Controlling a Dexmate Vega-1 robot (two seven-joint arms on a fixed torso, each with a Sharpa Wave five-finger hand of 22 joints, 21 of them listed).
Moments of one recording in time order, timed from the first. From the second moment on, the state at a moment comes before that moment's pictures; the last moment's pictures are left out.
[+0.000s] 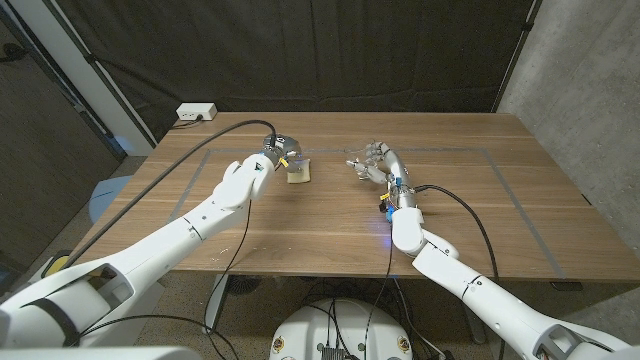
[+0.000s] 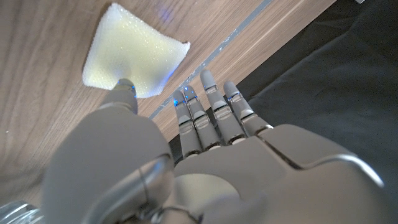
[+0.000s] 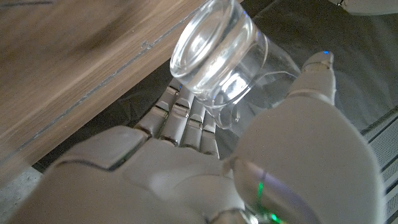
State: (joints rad) left arm 0.66 0.66 0.72 -1.70 1.11 0.35 -0.21; left_hand 0.77 -0.09 0.26 0.04 0.23 0.49 -0.09 0.17 0.19 0.55 -0.14 0.17 0.26 0.58 -0.06 0.22 0.50 0.14 0.02 0.68 0.19; right arm -0.92 -0.41 -0.63 -1.50 -0.21 0.11 -0.65; right_hand 0.93 -0.10 -0.01 -0.13 0.31 0.35 0.07 0.74 0.29 0.49 -0.03 0.75 0.46 0.69 -0.07 0.47 0.64 0.37 -0.05 0.49 0.28
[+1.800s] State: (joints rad) left arm 0.77 0.68 0.59 -1.77 1.00 0.23 -0.04; left_hand 0.70 -0.07 0.22 0.08 0.26 0.38 -0.08 0.20 0.19 0.41 -0.11 0.19 0.22 0.46 -0.05 0.20 0.43 0.08 0.04 0.65 0.19; right arm -0.94 -0.23 -0.61 -1.32 -0.20 0.10 -0.89; right_hand 0.94 -0.10 0.01 -0.15 0.31 0.36 0.08 0.74 0.29 0.49 -0.02 0.75 0.41 0.67 -0.06 0.30 0.51 0.37 -0.04 0.54 0.28
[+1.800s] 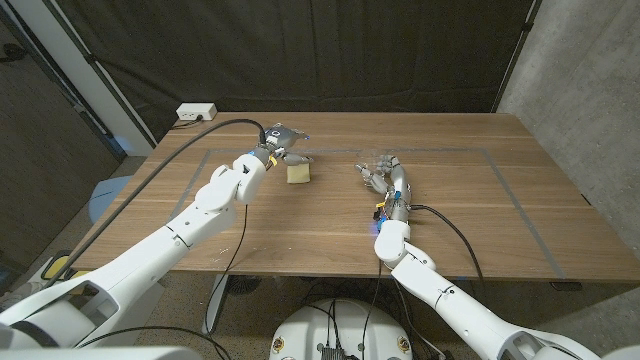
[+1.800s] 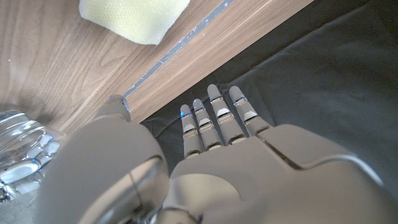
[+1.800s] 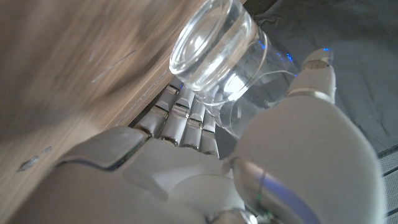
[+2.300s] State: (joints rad) left arm 0.77 0.69 0.57 -1.75 0.96 0.20 0.01; left_hand 0.71 -0.06 0.22 0.08 0.26 0.40 -0.08 0.21 0.19 0.42 -0.12 0.19 0.22 0.46 -0.05 0.20 0.42 0.09 0.03 0.65 0.19; right arm -0.94 -0.22 -0.63 -1.33 -0.24 0.01 -0.94; right_hand 0.98 -0.06 -0.04 -0.10 0.34 0.24 -0.04 0.69 0.26 0.29 -0.09 0.54 0.29 0.45 -0.05 0.18 0.40 0.26 -0.04 0.56 0.26
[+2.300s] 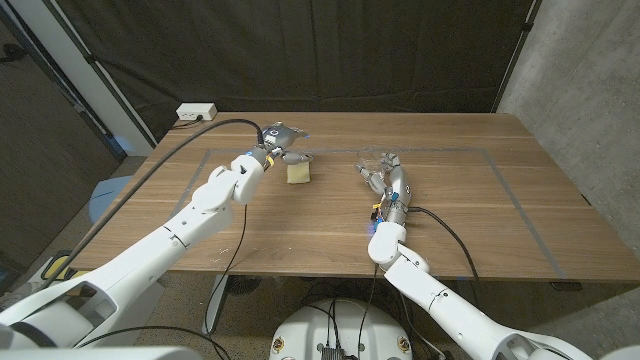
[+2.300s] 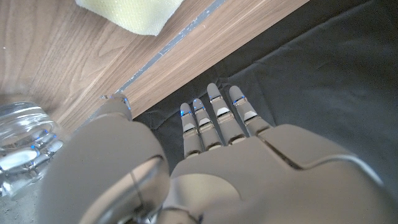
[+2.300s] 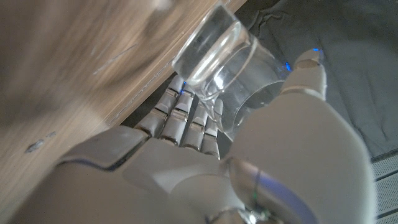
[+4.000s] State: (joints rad) left arm 0.85 0.74 0.45 -1.75 0.82 0.12 0.17; left_hand 0.72 -0.06 0.22 0.08 0.27 0.38 -0.10 0.20 0.19 0.41 -0.11 0.19 0.21 0.44 -0.05 0.20 0.39 0.09 0.03 0.63 0.19; right arm -0.99 -0.43 -0.59 -1.66 -0.27 -0.03 -0.77; right_hand 0.60 -0.04 -0.32 0.11 0.39 0.05 -0.02 0.31 0.19 0.12 0.03 0.33 0.20 0.12 0.00 0.24 0.19 0.08 0.05 0.38 0.19
